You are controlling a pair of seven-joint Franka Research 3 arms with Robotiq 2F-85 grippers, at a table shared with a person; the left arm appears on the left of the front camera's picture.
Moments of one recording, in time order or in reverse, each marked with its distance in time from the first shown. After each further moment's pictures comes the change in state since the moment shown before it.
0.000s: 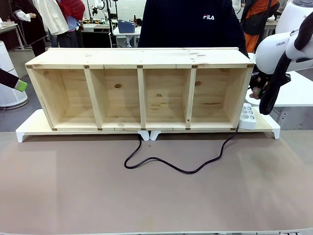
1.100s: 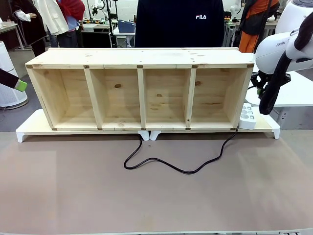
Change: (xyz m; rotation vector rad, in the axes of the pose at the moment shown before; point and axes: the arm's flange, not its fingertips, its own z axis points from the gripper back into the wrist) left arm 0.000 0.000 0.000 0.000 0.000 0.000; right arm 0.000 0.000 0.000 0.000 0.000 0.000
